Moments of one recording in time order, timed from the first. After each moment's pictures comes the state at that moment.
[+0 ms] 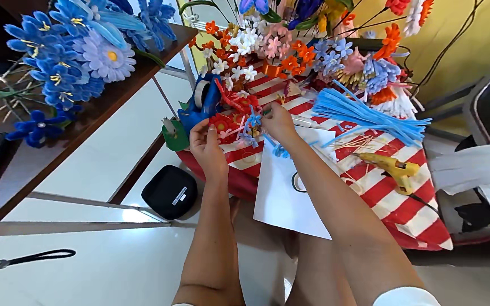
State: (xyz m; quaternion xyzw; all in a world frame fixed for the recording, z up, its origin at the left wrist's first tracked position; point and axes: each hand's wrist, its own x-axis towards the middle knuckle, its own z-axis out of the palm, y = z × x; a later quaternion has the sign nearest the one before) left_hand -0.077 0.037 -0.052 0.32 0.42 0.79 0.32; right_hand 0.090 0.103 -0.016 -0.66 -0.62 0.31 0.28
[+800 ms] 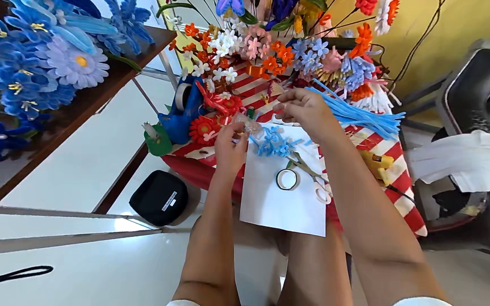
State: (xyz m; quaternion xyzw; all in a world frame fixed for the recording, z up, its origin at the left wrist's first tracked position) left_hand -0.028 0.038 -0.055 0.62 0.47 0.55 0.30; right_hand 0.165 0.045 0.059 -0.53 -0.61 0.41 0.43
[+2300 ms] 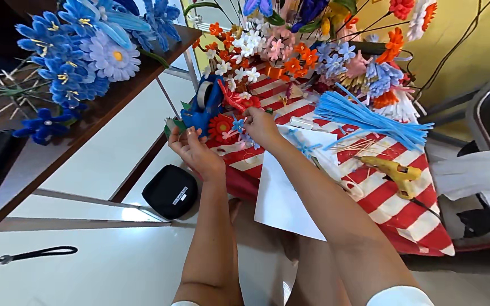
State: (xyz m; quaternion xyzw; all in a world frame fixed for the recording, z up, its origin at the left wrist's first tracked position) left_hand -0.086 0.043 -0.049 0.23 0.40 0.86 0.23; right_hand 0.048 0.101 -0.013 -0.59 -0.73 0.27 0.22
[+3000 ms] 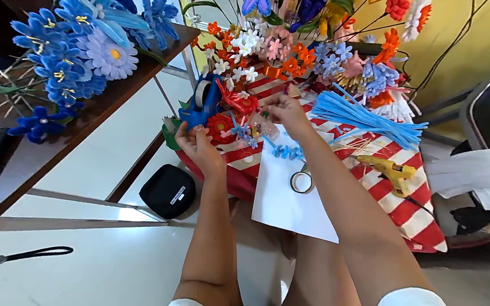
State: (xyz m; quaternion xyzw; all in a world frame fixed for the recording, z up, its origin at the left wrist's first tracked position) left_hand -0.080 0.044 -0.051 0.24 0.41 0.83 0.28; right_hand 0.114 0.102 0.002 -0.49 -0.62 0.43 0.44
